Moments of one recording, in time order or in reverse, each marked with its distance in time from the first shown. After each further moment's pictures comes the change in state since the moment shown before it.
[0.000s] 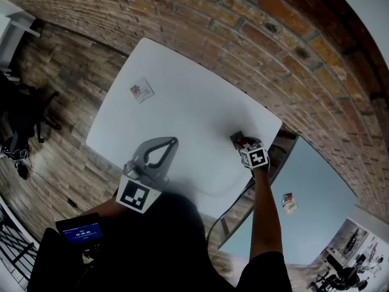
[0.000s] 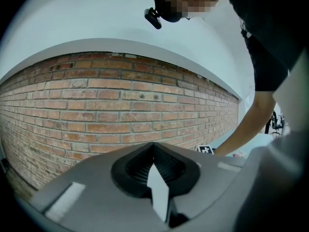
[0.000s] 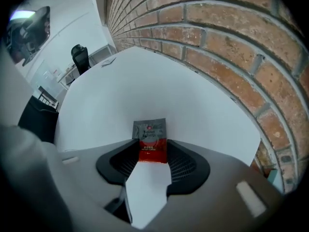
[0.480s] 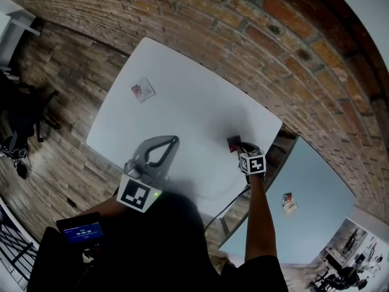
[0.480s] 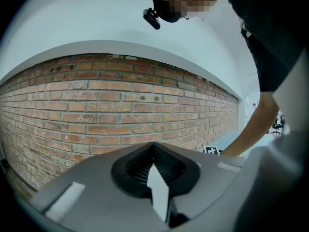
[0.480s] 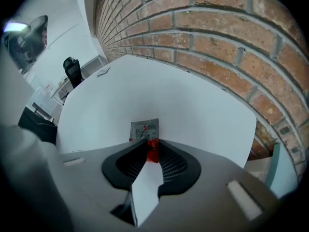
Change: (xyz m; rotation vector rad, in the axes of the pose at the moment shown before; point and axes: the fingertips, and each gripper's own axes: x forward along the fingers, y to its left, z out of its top) left arm -0.001 0.003 0.002 0.000 -0.012 0.004; right arm -0.010 0.013 -0.007 0.142 -0.081 -0.025
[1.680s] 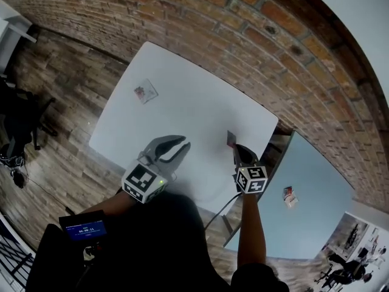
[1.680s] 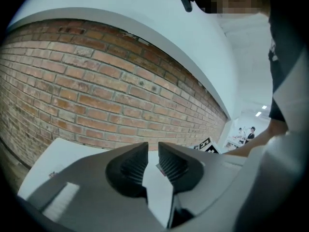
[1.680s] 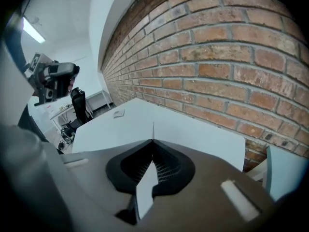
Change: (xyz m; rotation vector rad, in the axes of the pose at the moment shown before) left arm -0.008 -0.023 -0.032 -0.313 0.089 -0.178; right arm -0.103 0.080 0.058 0.063 -0.457 -0.018
